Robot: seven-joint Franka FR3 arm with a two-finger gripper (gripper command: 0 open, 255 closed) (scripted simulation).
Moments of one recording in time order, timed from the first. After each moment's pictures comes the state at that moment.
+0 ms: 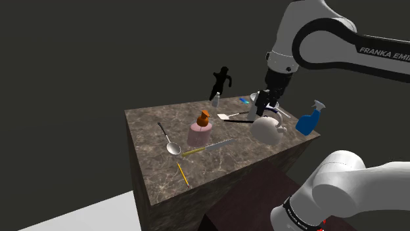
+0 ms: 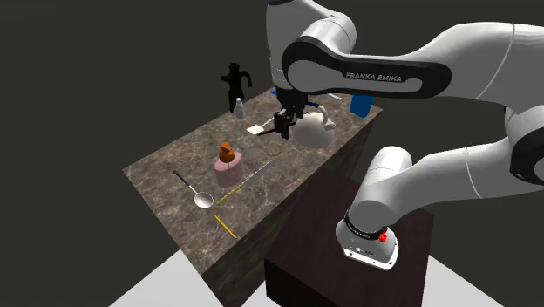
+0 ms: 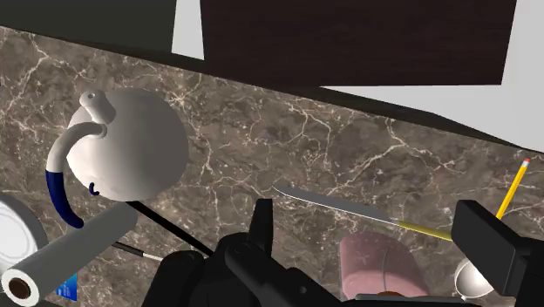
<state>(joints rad) 0.00 -0.79 0.06 -2.42 -0.07 1.58 0.04</state>
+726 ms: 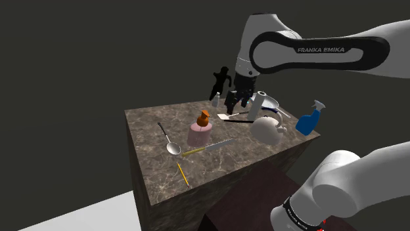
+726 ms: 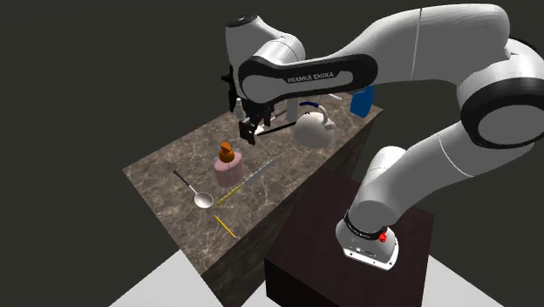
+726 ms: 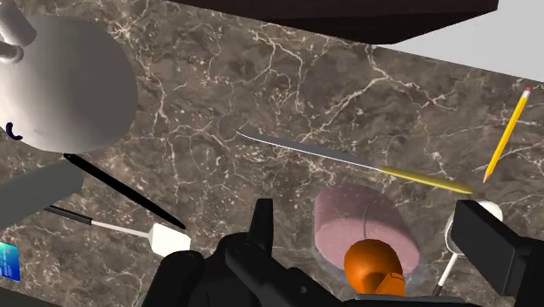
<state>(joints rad) 0.01 -0.47 0.09 -2.34 -0.03 1.82 0.09</state>
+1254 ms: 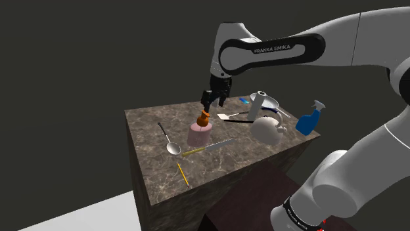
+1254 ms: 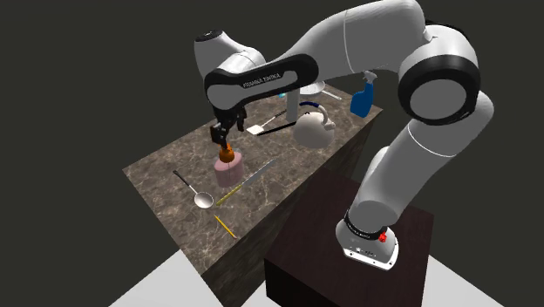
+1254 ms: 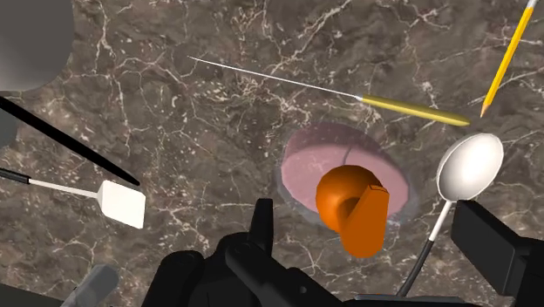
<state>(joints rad) 0.02 -0.17 0.11 -2.16 -0.02 1.96 0.13</state>
